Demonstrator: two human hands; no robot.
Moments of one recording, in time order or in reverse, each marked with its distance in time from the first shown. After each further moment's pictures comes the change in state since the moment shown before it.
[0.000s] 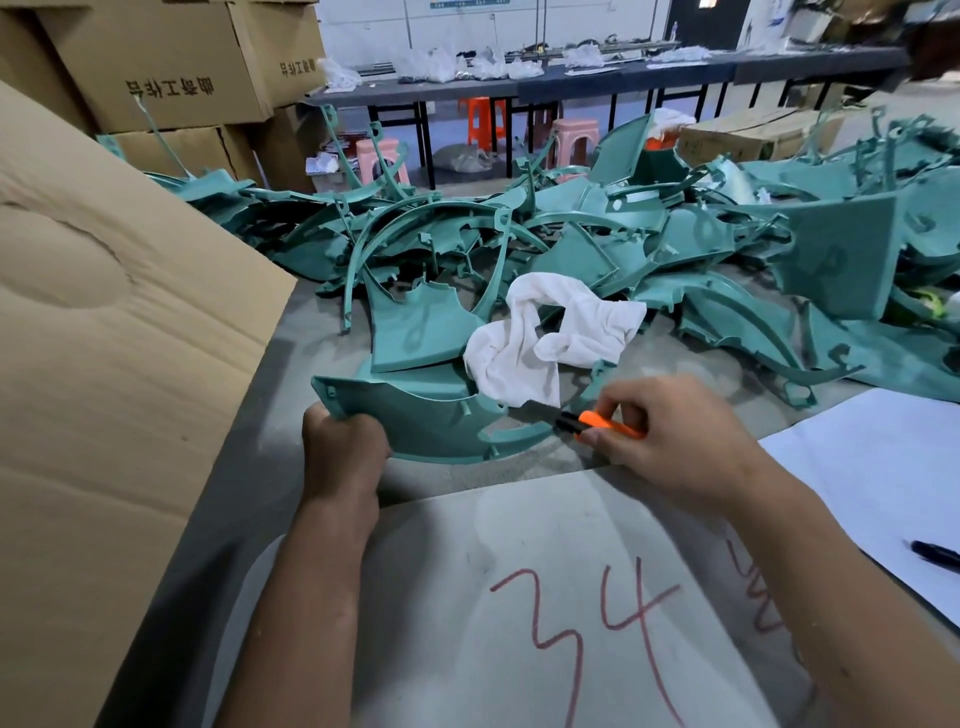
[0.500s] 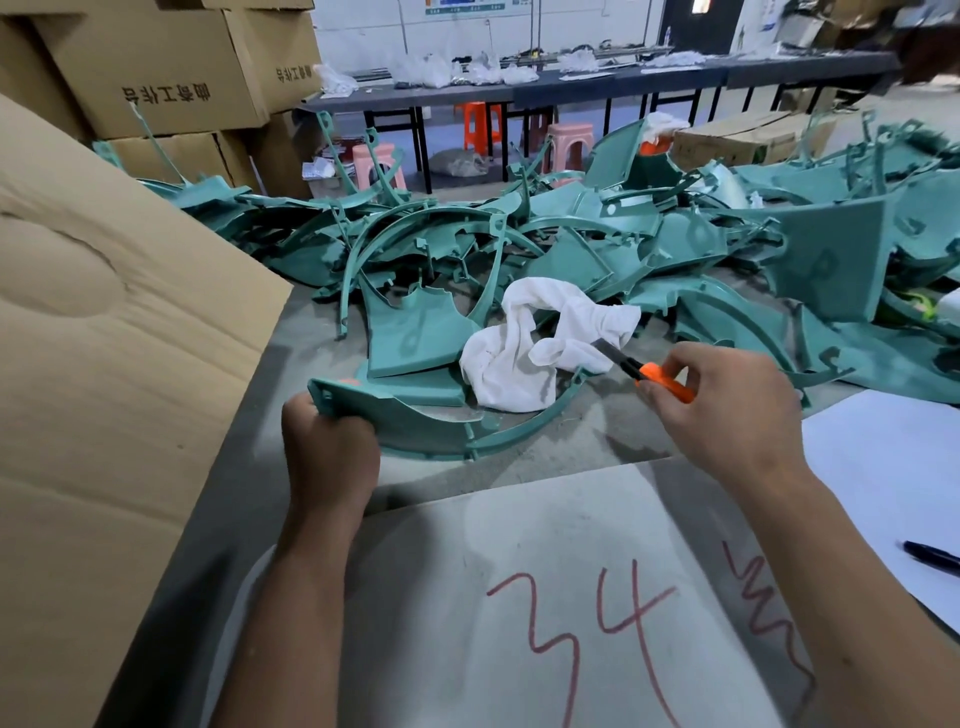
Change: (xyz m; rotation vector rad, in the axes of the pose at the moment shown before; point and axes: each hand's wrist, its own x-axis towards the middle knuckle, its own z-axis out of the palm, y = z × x) left_hand -0.001 0.007 -0.007 0.034 -0.030 0.328; right_hand 0.002 0.018 -0.011 -0.162 0.397 0.249
